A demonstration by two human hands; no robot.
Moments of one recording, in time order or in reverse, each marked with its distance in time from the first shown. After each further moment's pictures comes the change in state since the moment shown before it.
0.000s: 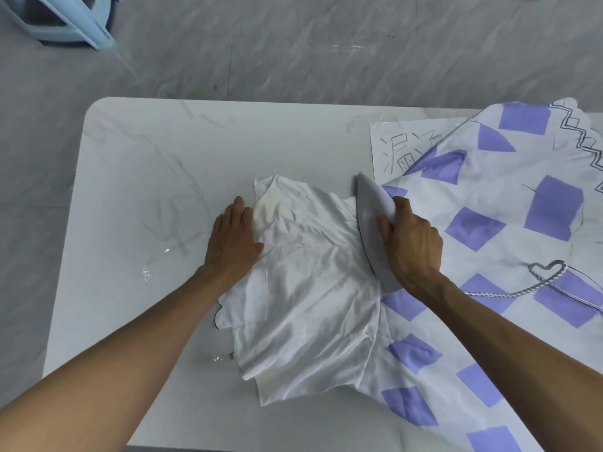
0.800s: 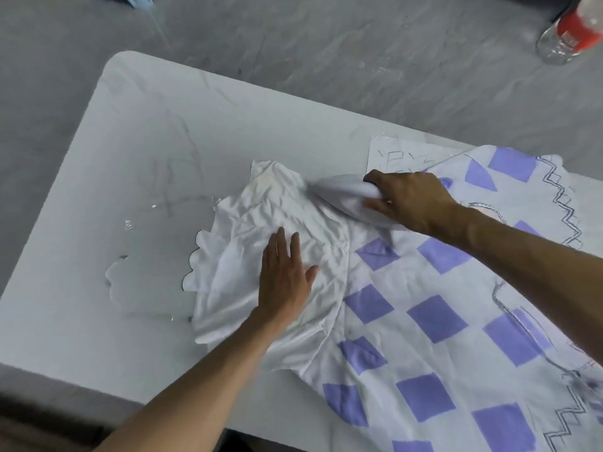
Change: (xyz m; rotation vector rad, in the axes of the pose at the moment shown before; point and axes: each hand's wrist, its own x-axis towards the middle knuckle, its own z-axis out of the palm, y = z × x) left_hand -0.079 0.157 0.046 -0.278 0.180 -0.164; right_hand 0.085 0.015 -0.071 -0.310 -0.208 -0.856
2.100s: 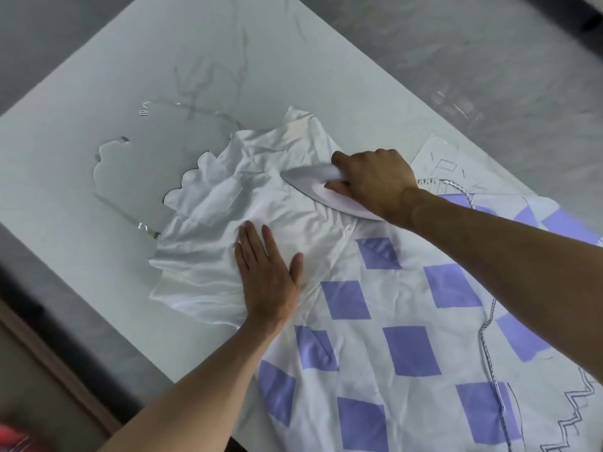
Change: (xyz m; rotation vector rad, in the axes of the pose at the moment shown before) left_hand -0.044 0.043 0.104 -0.015 0.248 -0.642; right_hand 0.062 -0.047 0.048 -0.318 -0.017 -0.497
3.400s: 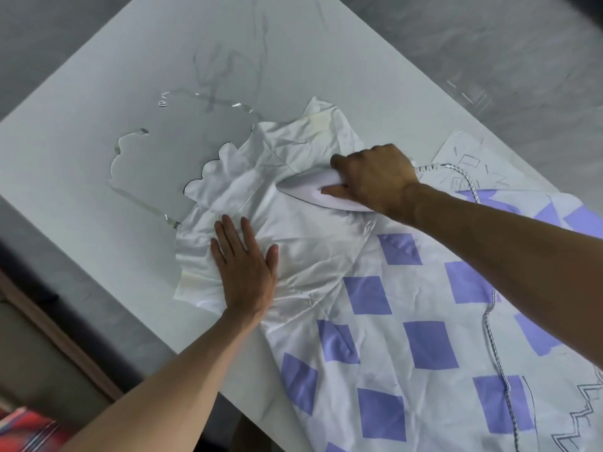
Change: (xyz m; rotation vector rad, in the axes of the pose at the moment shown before) left_hand 0.016 -0.071 -0.014 0.052 -0.016 -0.051; right_hand 0.023 -0.035 -0.004 -0.048 -0.010 -0.078
